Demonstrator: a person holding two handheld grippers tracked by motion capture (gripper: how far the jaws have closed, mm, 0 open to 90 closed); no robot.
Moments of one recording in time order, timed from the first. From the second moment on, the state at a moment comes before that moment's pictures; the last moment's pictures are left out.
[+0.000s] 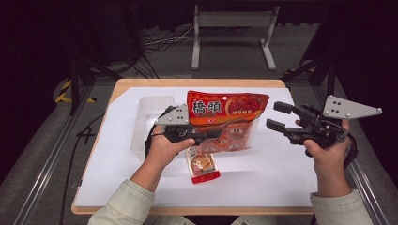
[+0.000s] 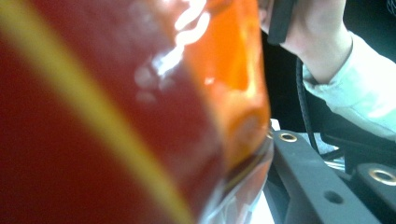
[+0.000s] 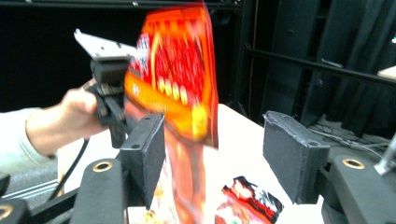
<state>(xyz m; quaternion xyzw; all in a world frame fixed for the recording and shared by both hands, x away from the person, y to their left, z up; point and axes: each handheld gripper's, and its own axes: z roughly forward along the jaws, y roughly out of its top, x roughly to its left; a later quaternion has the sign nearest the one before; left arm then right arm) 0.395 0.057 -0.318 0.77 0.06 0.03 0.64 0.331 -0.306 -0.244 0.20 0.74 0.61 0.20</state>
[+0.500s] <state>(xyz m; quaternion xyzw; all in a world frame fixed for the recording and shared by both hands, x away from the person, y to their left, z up) 0.409 0.076 -0.299 0.76 0.08 0.06 0.65 0.342 -0.331 -0.288 0.26 0.74 0.58 0.22</state>
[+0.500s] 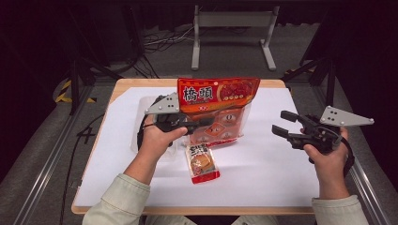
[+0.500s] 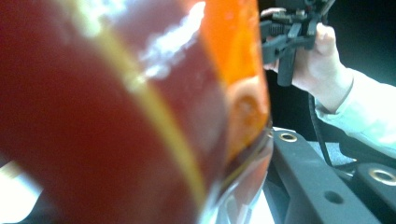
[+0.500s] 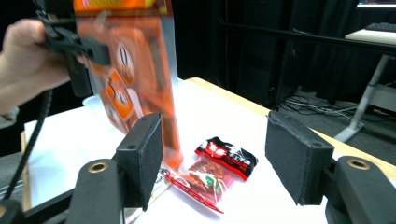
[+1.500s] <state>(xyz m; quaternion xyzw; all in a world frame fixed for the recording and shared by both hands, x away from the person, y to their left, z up) 0.448 0.138 -0.278 0.74 0.15 0.13 0.64 0.339 -0.342 -0.296 0.29 0.73 0.57 0.24</state>
